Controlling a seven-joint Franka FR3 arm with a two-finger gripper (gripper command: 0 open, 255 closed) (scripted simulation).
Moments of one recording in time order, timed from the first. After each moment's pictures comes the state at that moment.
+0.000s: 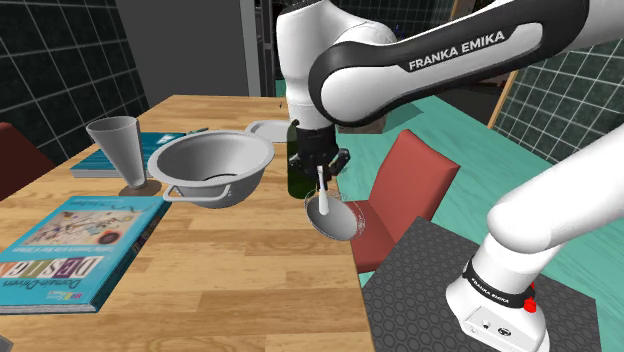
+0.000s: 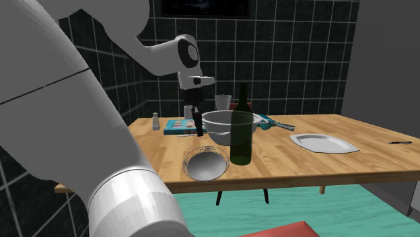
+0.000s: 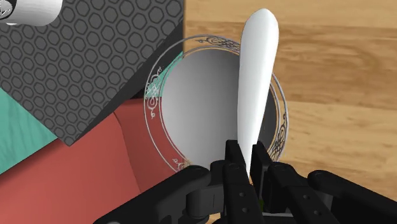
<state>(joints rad) -0.32 -0.42 0.80 -2.26 0.11 1.86 1.18</state>
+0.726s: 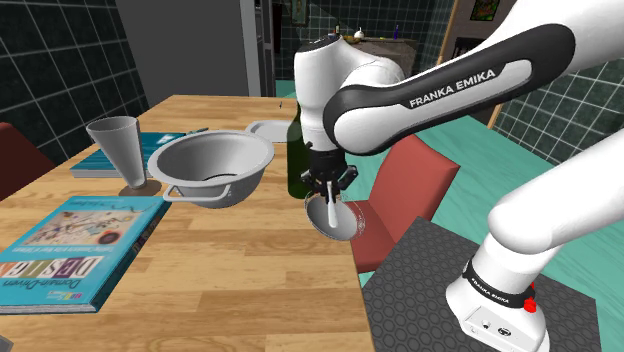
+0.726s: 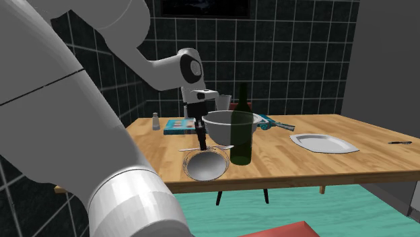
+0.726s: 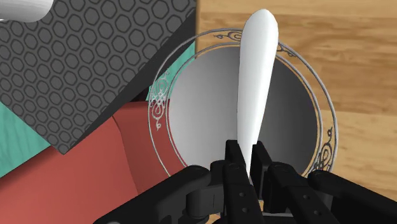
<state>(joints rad) -0.31 -0.44 0.79 -2.41 0.13 1.99 1.15</state>
